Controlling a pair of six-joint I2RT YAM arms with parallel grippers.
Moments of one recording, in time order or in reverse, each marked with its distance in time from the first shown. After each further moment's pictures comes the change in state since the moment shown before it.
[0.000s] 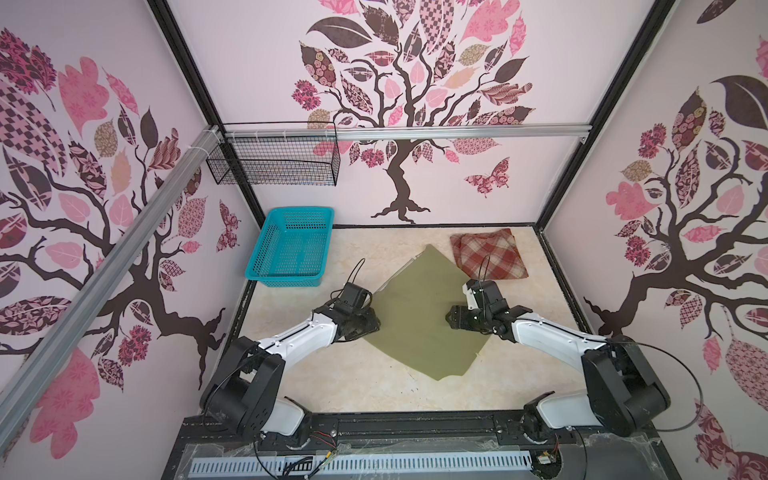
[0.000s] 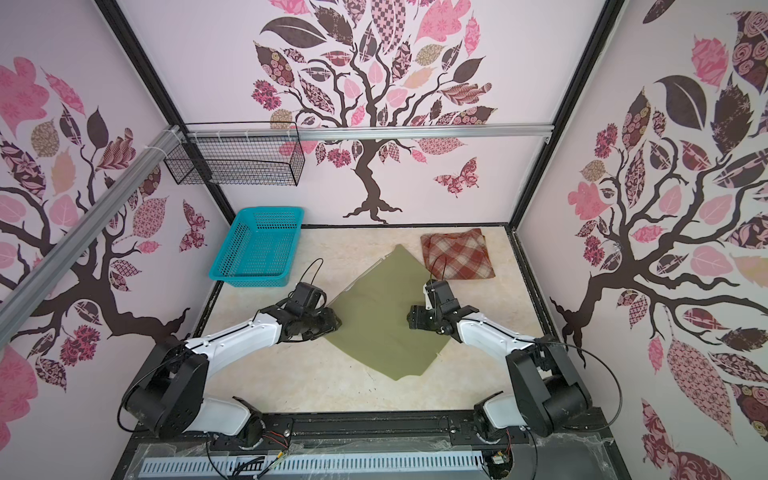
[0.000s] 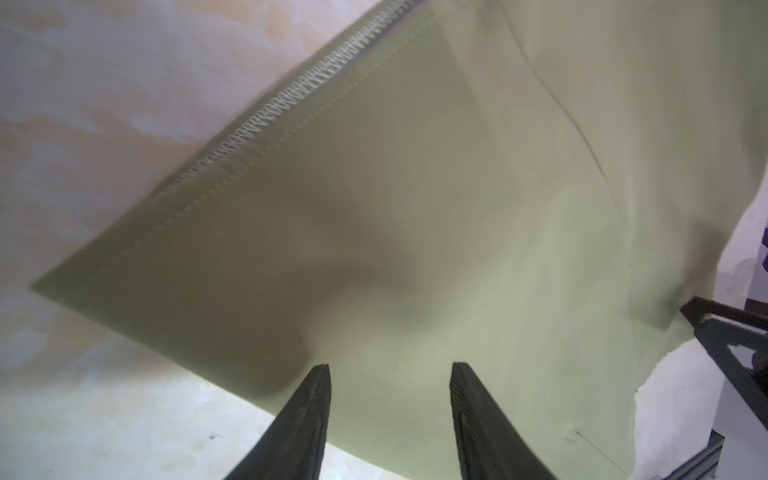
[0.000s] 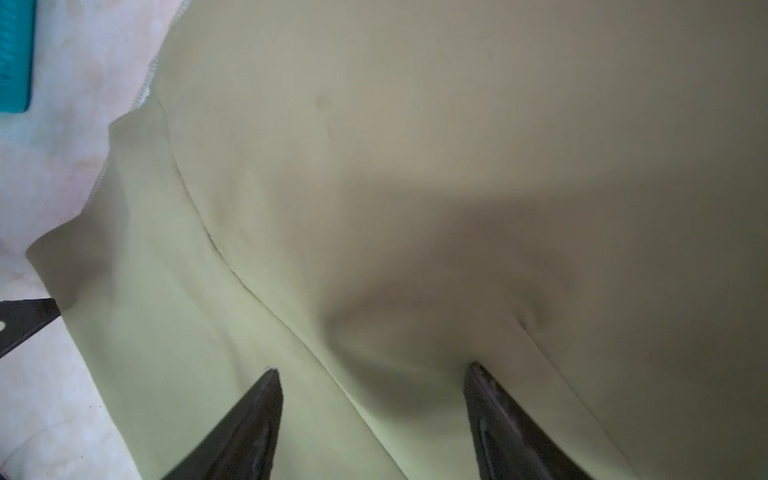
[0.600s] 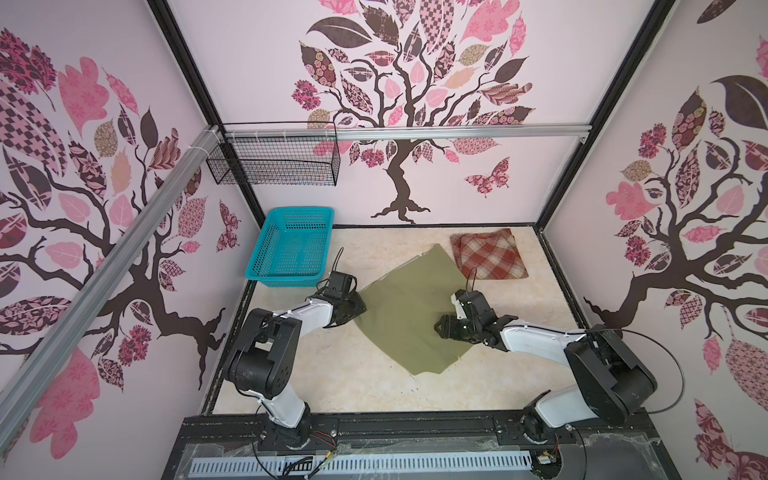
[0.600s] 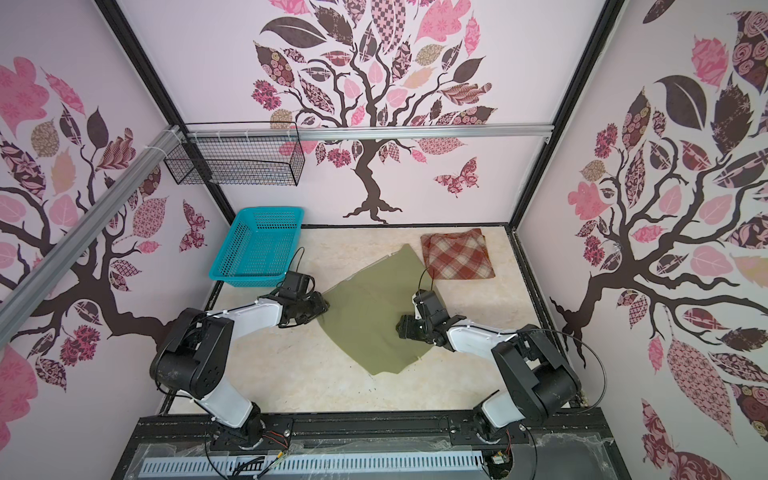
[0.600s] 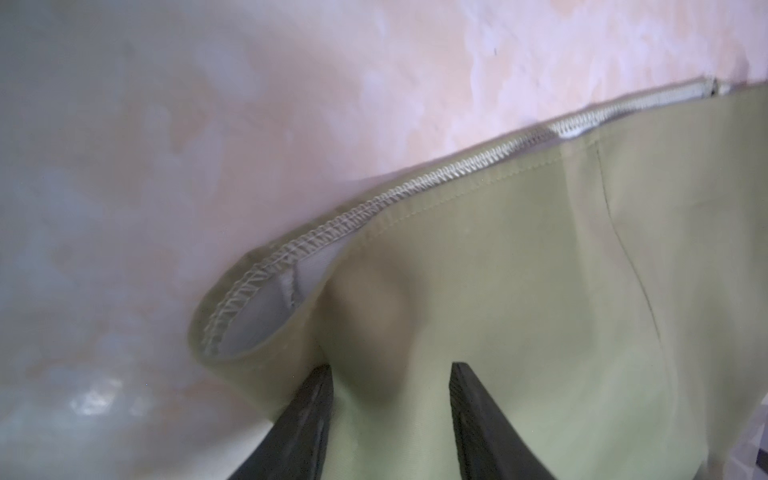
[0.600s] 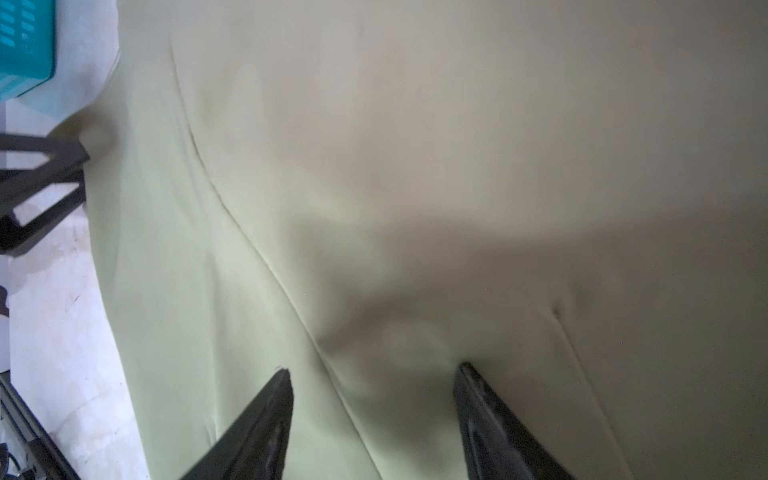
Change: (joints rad) left arm 0.216 0.222 0.090 0.193 -0.023 0.016; right arm 0.136 0.068 -0.064 0.177 -0.036 0.151
